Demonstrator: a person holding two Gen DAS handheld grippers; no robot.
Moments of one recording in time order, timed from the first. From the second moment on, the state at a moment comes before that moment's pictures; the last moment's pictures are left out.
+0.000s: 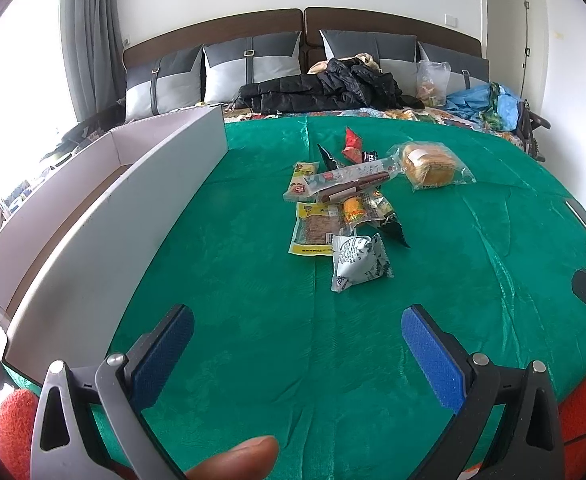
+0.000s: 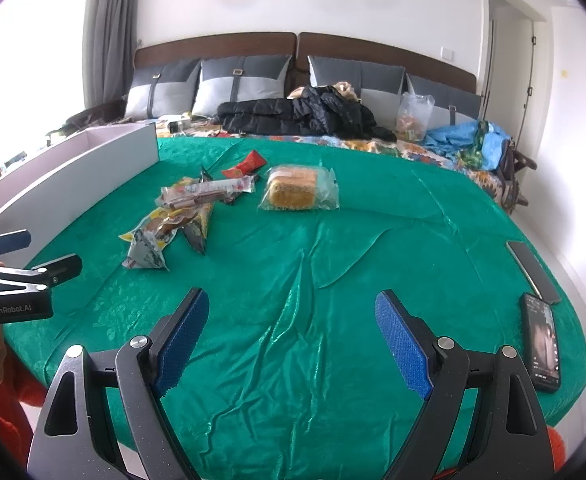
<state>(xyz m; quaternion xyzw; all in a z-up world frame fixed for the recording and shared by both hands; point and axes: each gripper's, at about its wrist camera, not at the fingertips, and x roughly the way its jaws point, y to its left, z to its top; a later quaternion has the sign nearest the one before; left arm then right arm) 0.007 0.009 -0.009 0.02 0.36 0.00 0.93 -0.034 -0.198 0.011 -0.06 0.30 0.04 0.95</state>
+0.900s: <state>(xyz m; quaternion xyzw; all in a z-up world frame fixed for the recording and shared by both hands) 0.008 0.011 -0.010 0.02 0.37 0.00 0.93 -0.033 -0.197 0.011 -0.06 0.30 0.04 0.95</state>
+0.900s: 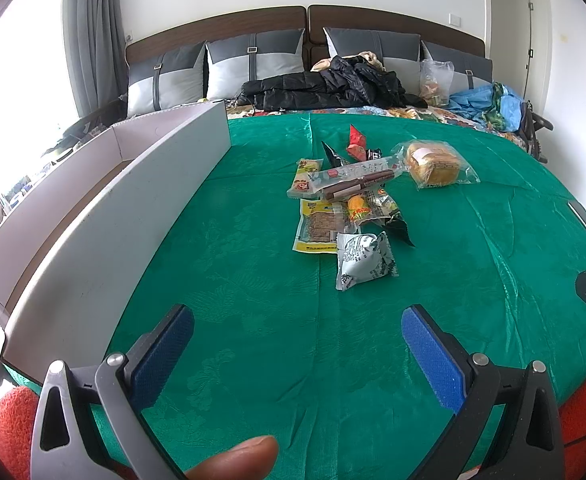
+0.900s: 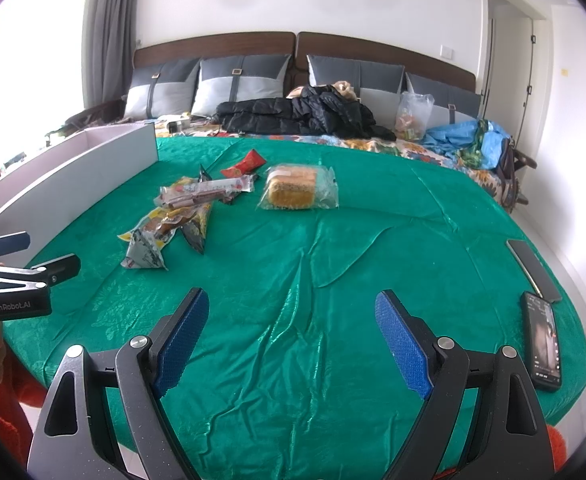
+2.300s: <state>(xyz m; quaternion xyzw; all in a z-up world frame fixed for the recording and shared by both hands) 0.012 0.017 -0.018 0.01 0.38 0.00 0.92 -0.033 -0.199 0.005 -0.05 0.31 0.04 0.95</state>
